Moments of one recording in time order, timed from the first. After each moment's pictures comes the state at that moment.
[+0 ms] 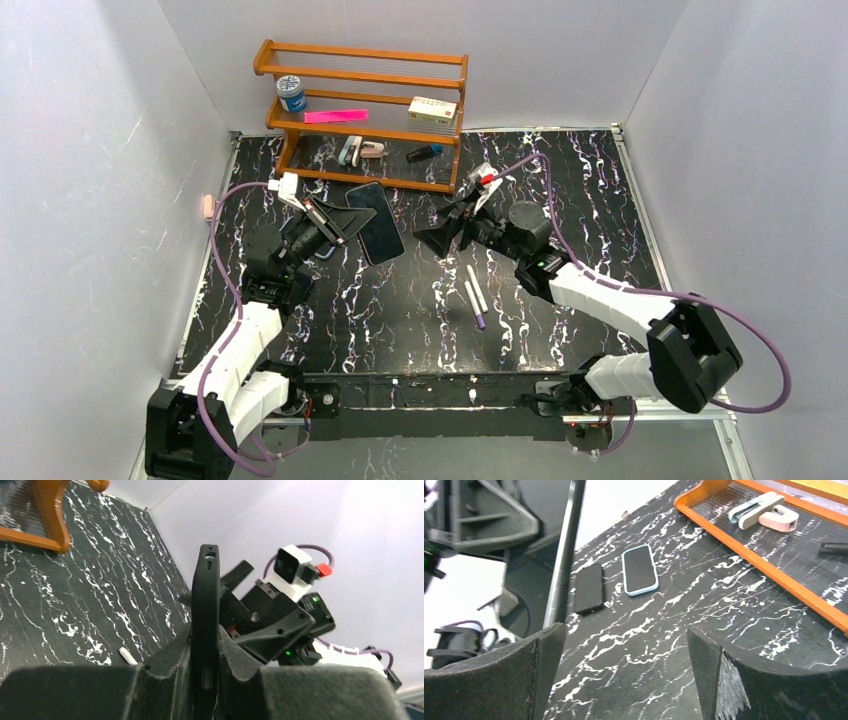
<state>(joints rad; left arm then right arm) -0.19 0.94 0.51 0.60 0.60 -1.05 0.71 1.32 0.74 0.59 -0.35 0.32</state>
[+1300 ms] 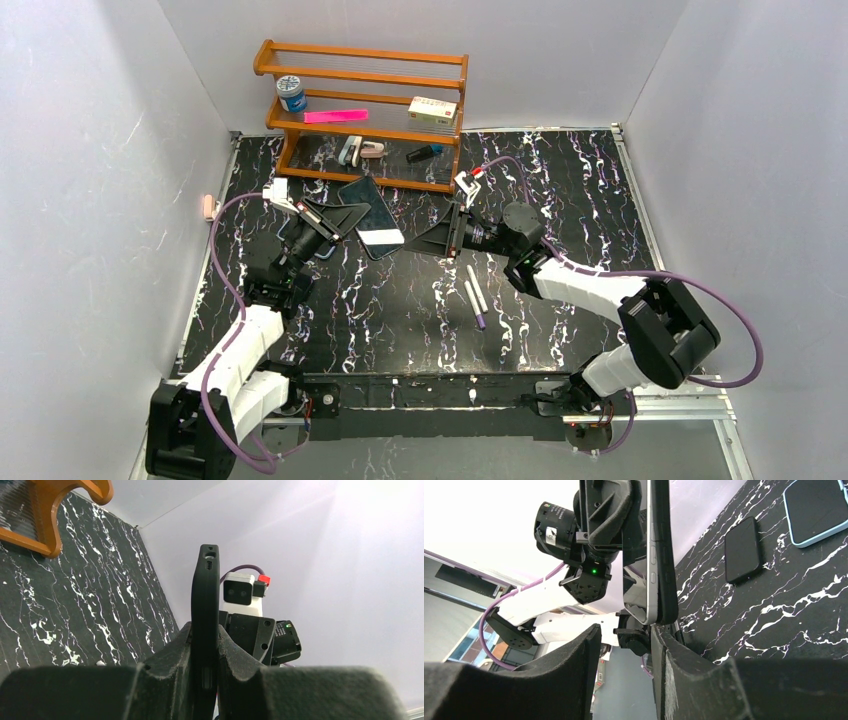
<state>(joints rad) -0.19 0.95 0.45 0.72 0.49 -1.22 0.71 1.44 0.74 0.83 -0.70 1.10</state>
